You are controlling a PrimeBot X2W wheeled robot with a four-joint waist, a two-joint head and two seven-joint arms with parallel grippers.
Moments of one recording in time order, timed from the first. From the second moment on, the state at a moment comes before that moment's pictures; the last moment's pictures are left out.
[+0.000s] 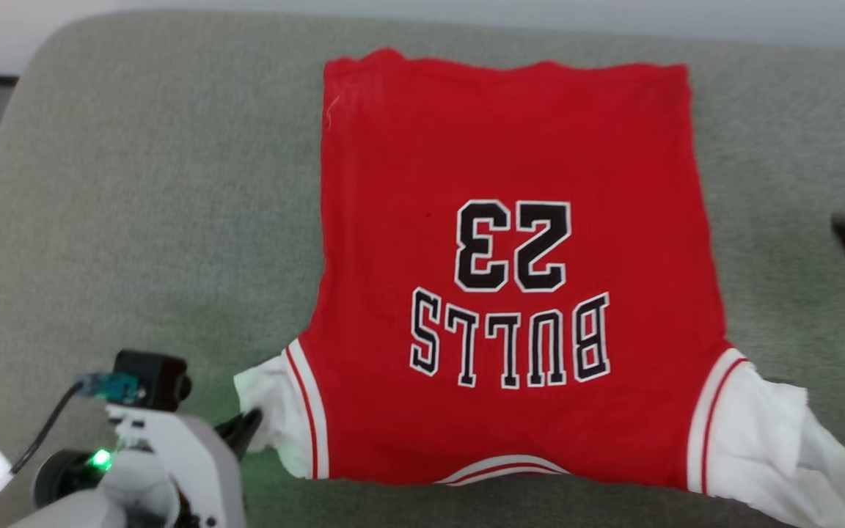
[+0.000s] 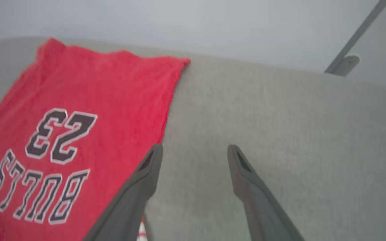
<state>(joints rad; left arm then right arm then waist) -0.44 1.00 -0.95 -0.27 -1.28 0.47 0.17 -0.30 -0.41 -0.15 -0.26 0.51 0.13 0.82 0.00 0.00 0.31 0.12</state>
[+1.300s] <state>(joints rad) -0.66 0.78 -1.00 -0.09 -1.18 0.32 0.21 -1.22 -0.42 0.16 0.84 0.27 0.13 0.83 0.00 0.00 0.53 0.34</state>
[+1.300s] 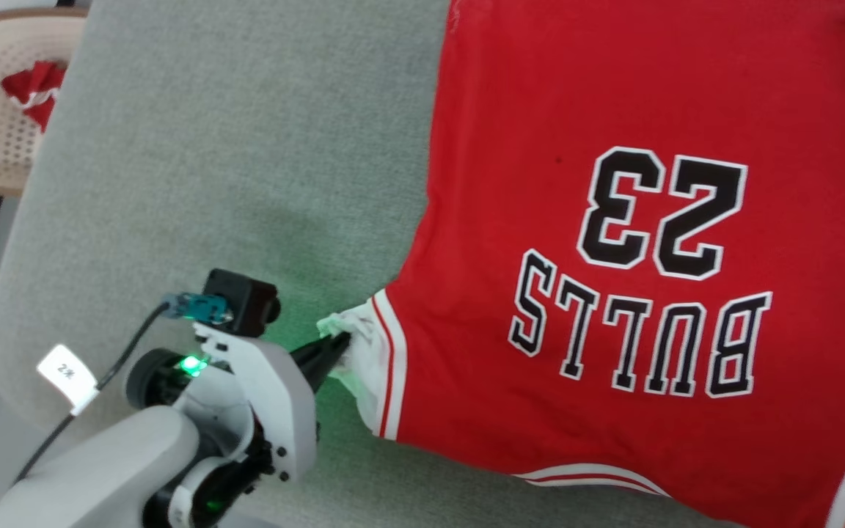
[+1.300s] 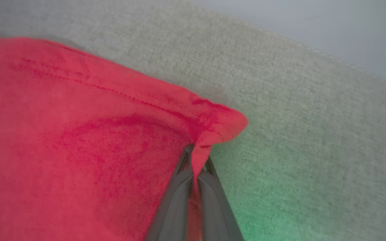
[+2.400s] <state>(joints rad) -0.57 0.94 -0.99 -0.18 -1.21 0.39 0.23 -0.01 -0.47 -0.02 -0.16 0.59 0.13 1.02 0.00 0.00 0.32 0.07</state>
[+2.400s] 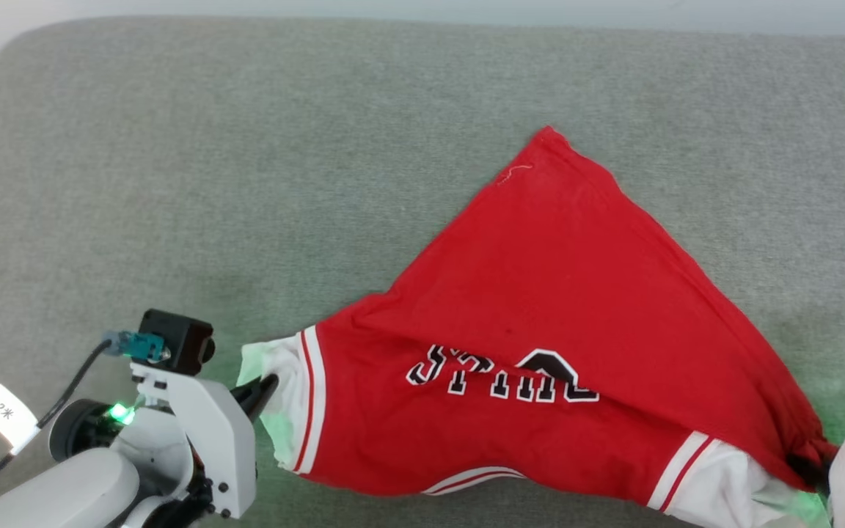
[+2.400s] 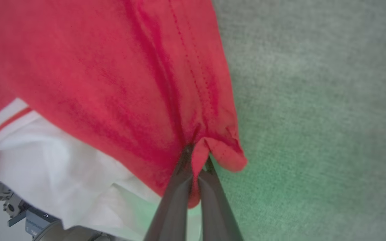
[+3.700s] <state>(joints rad) -0.69 0.79 -1.02 -0.12 -1.15 0.31 0.24 -0.92 -0.44 0.45 0.36 0.49 0.13 0.66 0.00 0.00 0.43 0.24</state>
